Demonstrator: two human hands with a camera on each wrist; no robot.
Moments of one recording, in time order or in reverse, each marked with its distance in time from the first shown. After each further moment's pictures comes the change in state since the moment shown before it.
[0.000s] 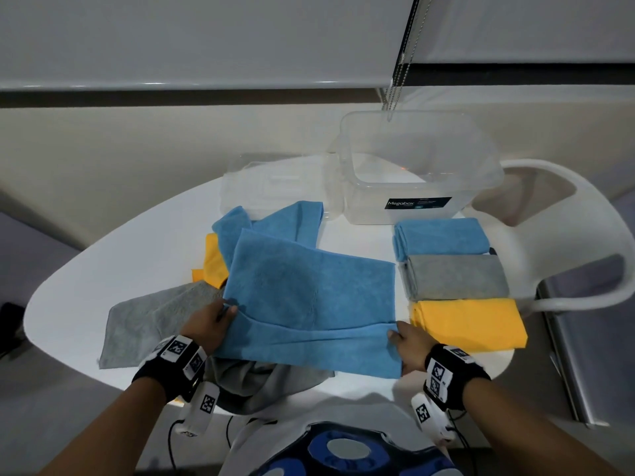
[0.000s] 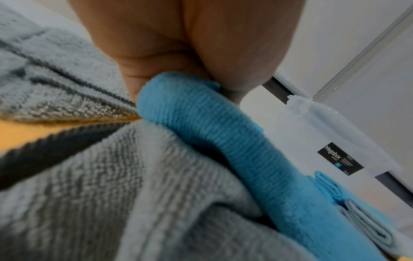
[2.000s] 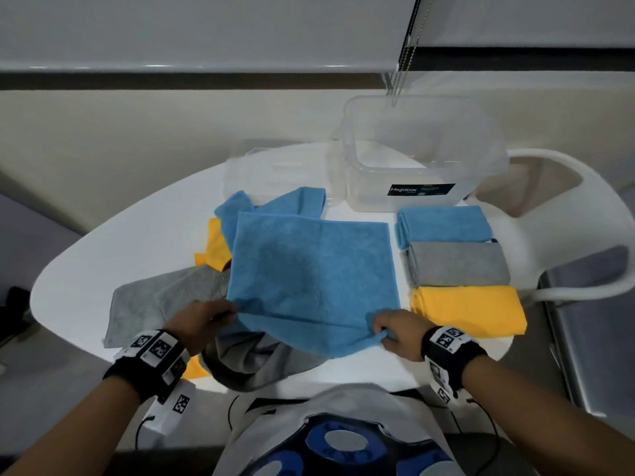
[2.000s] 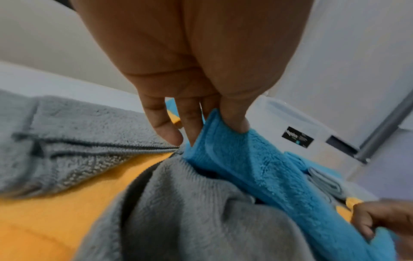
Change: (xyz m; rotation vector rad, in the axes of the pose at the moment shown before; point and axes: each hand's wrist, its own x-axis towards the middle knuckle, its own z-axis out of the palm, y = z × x) left_hand -0.035 -0.011 -0.027 0.100 -0.132 0.363; right_hand -0.016 -0.011 -0.012 -0.553 -0.112 -0.526
